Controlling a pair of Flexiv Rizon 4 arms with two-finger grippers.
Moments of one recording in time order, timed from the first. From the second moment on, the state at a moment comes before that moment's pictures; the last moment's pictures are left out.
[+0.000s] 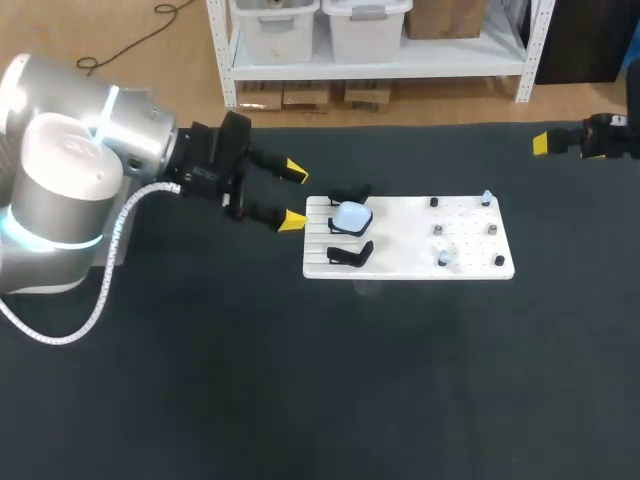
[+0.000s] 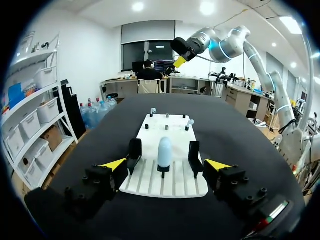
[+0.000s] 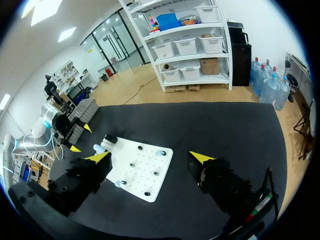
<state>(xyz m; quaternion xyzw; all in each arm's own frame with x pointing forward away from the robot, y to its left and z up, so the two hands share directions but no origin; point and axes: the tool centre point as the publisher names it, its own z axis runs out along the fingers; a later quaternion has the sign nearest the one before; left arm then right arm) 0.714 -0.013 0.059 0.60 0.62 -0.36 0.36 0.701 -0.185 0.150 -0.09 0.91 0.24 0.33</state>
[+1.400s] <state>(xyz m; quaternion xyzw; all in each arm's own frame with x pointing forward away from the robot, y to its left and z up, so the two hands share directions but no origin) 0.712 -0.058 0.026 0.61 0.59 -0.38 0.37 0.701 -0.185 0.150 -0.09 0.91 0.24 0.33</state>
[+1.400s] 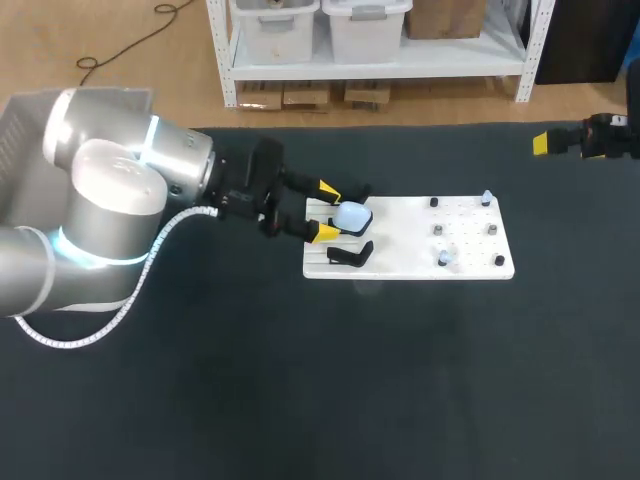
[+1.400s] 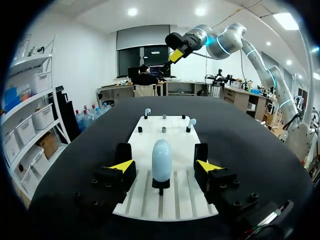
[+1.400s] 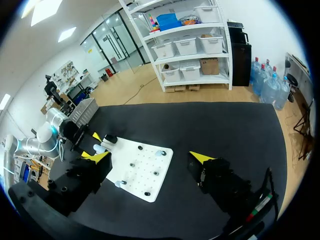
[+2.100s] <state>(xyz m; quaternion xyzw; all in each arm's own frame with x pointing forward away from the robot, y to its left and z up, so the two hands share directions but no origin) 0.722 -0.066 0.015 0.60 0.59 -0.39 0.37 0.701 -0.185 0.150 -0.09 0.91 0.24 0.33</state>
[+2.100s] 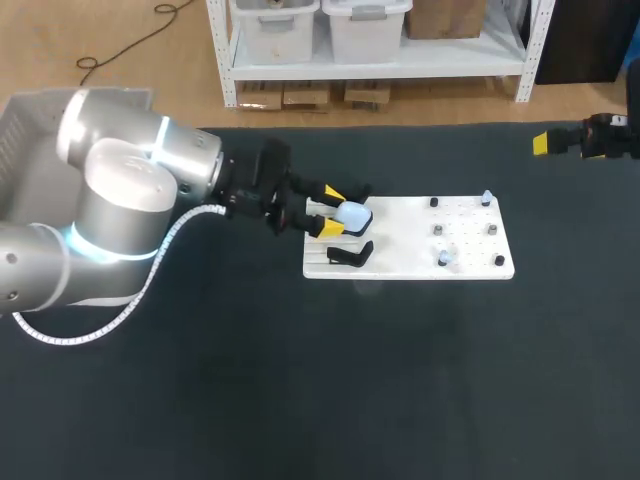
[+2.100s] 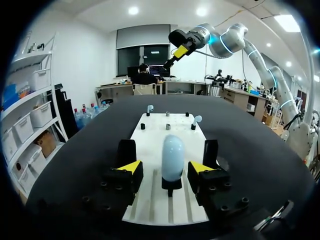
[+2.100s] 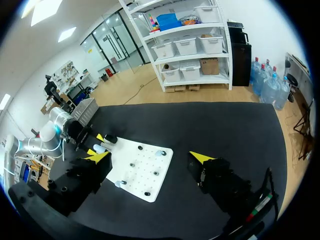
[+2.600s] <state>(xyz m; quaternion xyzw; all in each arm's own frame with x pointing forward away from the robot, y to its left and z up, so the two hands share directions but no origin) 0.719 -0.071 0.012 0.61 0.59 -0.40 0.36 0.701 -0.185 0.150 -0.09 0.91 0.24 0.33</state>
